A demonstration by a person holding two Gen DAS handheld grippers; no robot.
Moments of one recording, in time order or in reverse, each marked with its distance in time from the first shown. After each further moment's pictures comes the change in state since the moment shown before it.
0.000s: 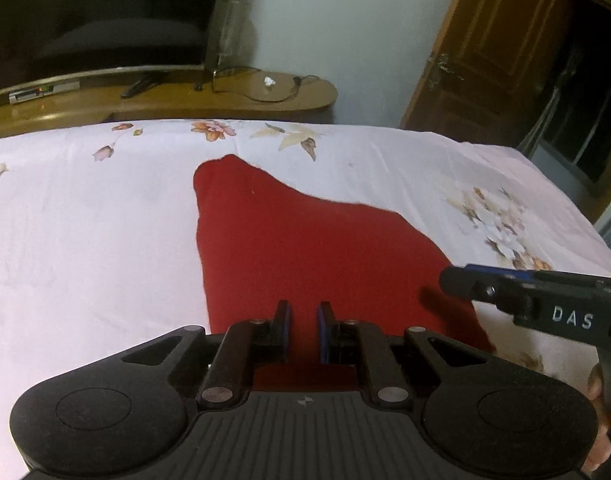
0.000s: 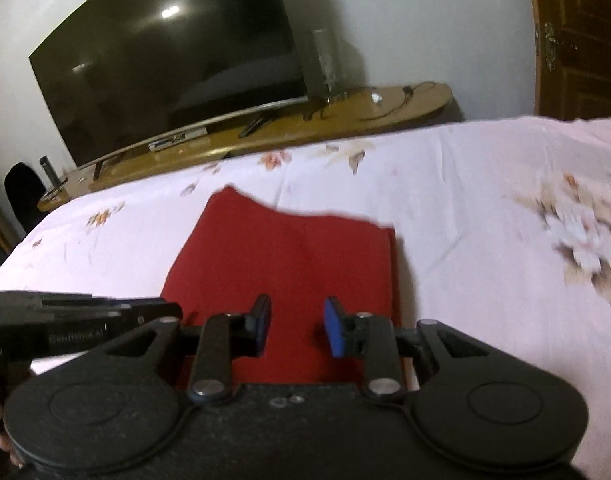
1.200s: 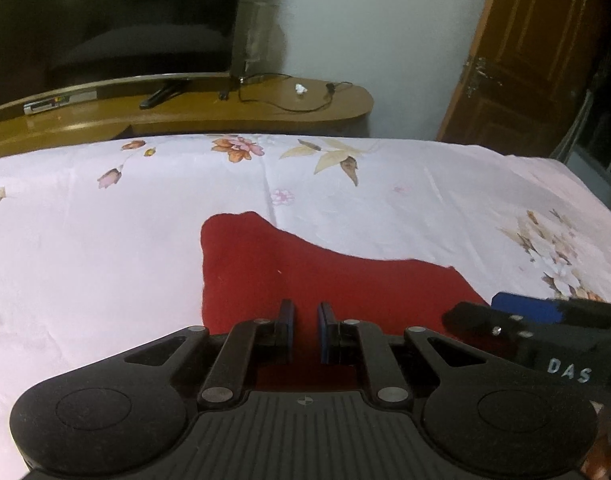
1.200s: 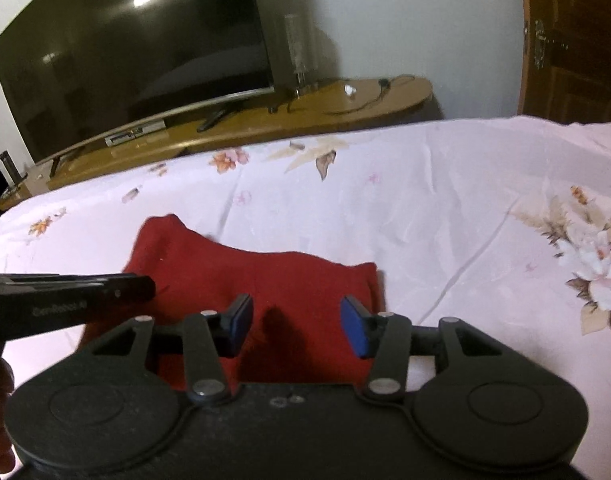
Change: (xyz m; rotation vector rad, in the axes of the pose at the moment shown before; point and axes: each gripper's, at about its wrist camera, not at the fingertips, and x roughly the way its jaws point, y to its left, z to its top) left arm 0.055 0.002 0.036 0.003 -0.024 0.108; right arm 0.065 -0.012 0.020 -0.012 0.019 -0.102
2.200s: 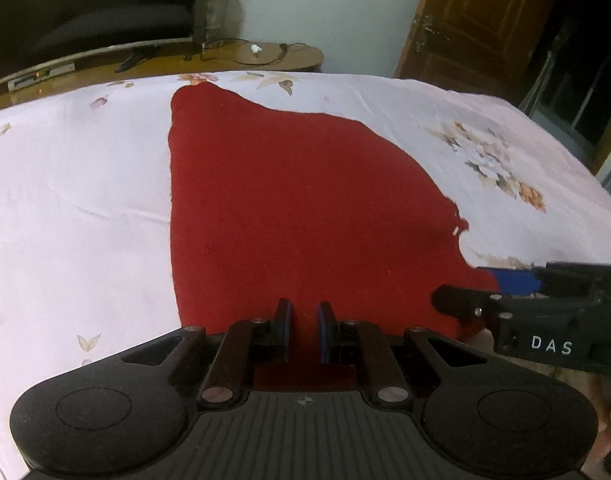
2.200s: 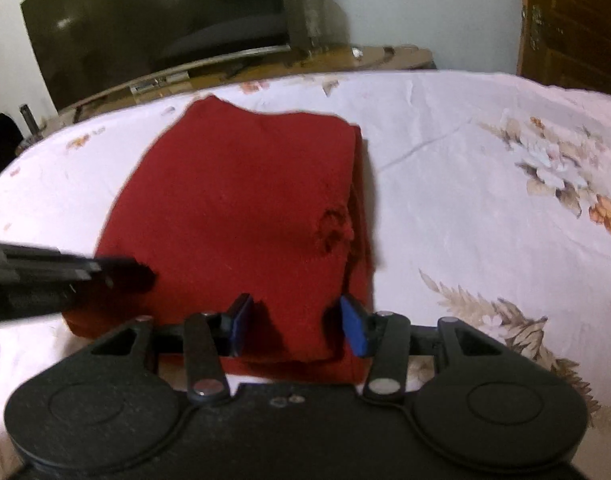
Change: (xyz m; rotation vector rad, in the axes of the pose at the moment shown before) left arm -0.089 -0.032 -0.127 0.073 0.070 -0.081; right arm -0.087 0.003 -0.106 -0.064 0.082 0.009
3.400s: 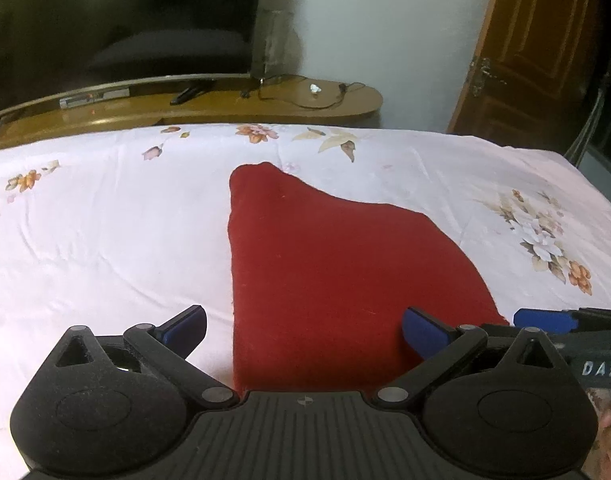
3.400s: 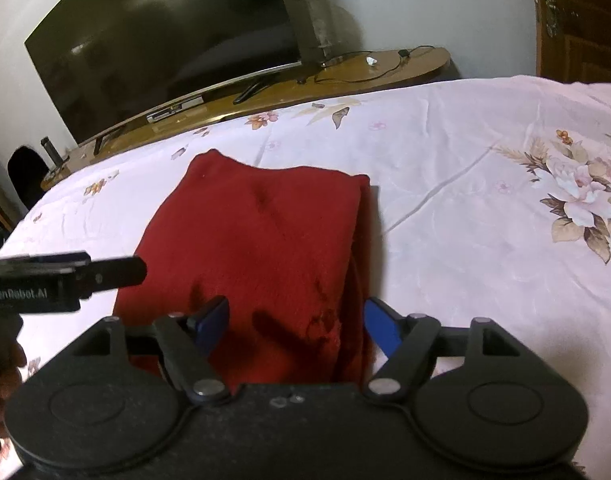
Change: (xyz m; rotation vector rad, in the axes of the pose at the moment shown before) left arm -0.003 0.022 0.068 -0.105 -0.076 0.147; right arm 0.016 -0.037 0.058 0.086 0.002 0.133
